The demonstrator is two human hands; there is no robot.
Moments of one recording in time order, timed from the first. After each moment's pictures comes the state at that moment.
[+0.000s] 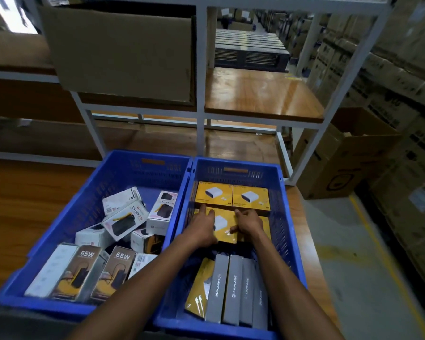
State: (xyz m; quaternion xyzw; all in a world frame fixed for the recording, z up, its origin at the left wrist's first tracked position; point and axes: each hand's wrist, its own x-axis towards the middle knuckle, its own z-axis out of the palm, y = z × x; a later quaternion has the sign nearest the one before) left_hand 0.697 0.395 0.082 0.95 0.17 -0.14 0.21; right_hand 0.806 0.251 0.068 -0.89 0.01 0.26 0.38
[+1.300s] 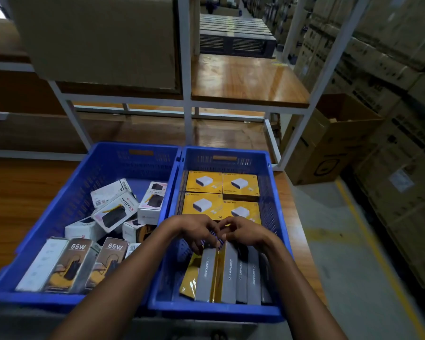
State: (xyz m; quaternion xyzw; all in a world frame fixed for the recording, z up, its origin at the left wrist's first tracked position) left_hand 0.677 0.389 0.124 0.80 0.09 -0.39 0.45; right_hand 0.752 0.195 0.105 -0.79 -0.20 0.45 0.37
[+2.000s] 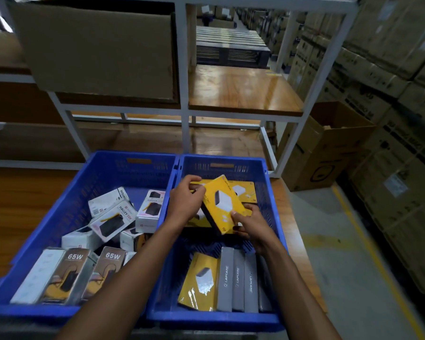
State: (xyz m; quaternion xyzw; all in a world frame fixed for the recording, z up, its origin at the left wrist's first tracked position) left_hand 0.690 0.395 0.157 0.79 0.25 0.16 0.54; right_hand 0.764 0.193 0.106 -0.71 0.02 0.30 0.64
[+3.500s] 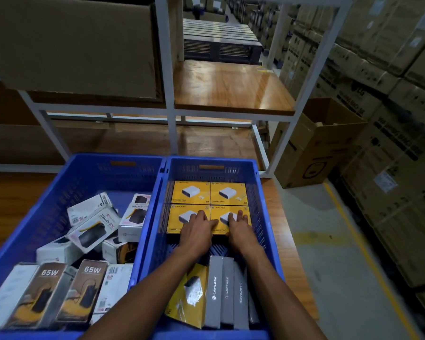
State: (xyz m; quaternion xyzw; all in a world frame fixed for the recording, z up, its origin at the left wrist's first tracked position) left_hand 0.716 0.341 0.050 0.99 0.11 -0.01 0.13; right_hand 0.807 0.201 0.029 -0.96 -0.22 0.18 0.04
